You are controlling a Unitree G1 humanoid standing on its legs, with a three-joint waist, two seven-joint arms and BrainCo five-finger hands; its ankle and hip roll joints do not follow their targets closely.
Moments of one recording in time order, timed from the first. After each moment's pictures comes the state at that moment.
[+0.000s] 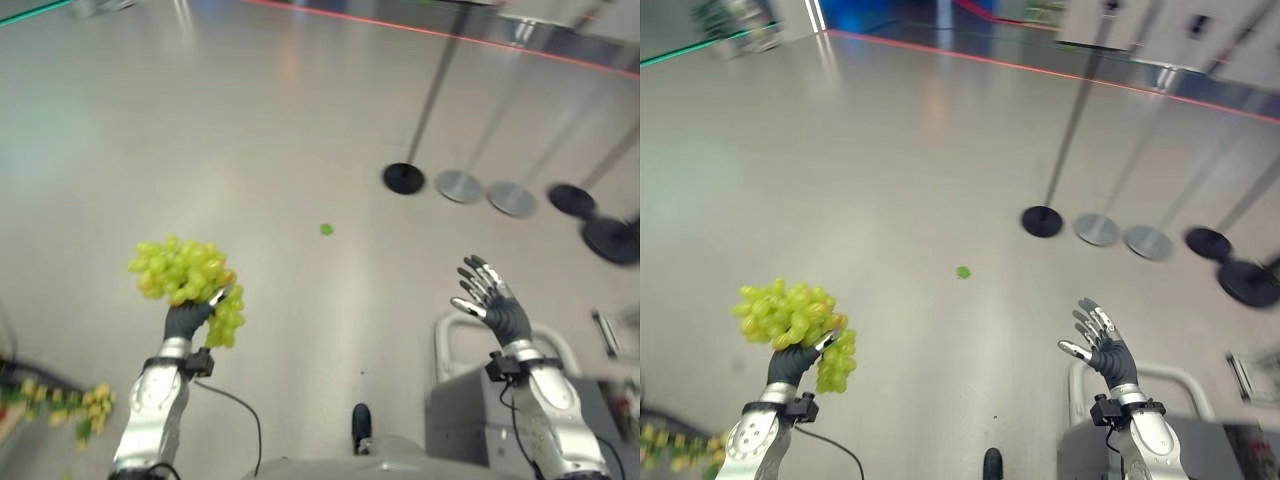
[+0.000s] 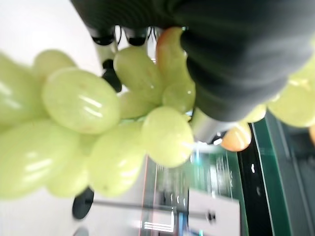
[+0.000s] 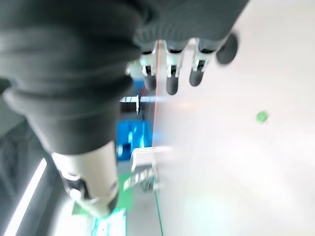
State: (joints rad) left arm 0.13 0.37 0.02 0.14 -0.35 -0.31 -0.05; right arm 0.14 -0.38 -0.03 0.06 0.46 -0.23 0.19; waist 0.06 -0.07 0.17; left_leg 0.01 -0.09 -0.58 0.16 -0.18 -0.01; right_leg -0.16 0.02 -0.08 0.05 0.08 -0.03
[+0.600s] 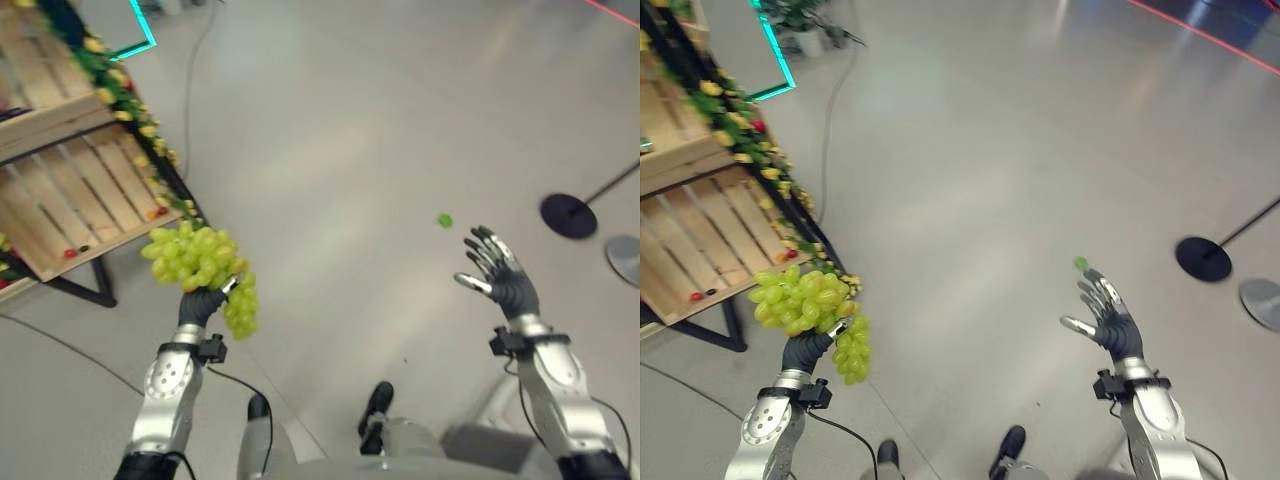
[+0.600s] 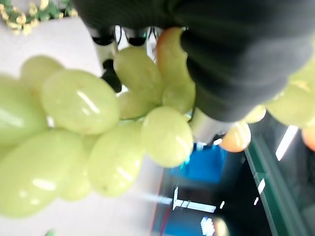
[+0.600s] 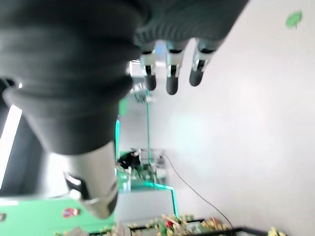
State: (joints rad) left arm 0.07 0.35 -0.01 0.14 -0.35 -0.29 -0.06; right arm 0.20 -0.40 -0.07 0.01 0.44 -0.24 0.10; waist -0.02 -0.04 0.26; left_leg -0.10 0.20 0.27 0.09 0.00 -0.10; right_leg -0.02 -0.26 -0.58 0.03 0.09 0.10
